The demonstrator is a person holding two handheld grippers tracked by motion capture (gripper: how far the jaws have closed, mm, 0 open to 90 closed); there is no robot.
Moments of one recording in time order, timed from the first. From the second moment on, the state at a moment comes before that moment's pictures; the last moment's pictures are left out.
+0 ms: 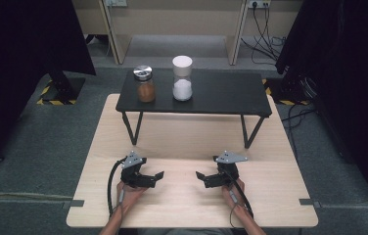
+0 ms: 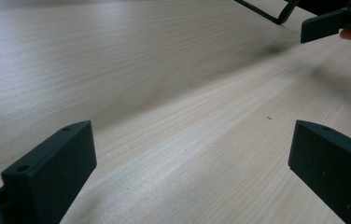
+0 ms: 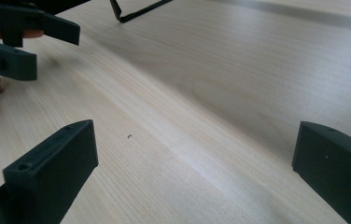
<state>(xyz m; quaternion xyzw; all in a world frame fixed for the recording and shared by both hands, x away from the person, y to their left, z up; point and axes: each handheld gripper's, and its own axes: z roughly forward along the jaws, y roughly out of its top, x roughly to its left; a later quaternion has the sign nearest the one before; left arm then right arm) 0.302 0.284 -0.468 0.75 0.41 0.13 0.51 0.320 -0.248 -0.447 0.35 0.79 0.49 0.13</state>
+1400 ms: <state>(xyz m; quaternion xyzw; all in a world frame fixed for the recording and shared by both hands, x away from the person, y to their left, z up) 0.302 0.285 -0.468 0.75 0.41 0.13 0.51 0.320 -0.241 -0.448 0.35 0.80 0.47 0.13</state>
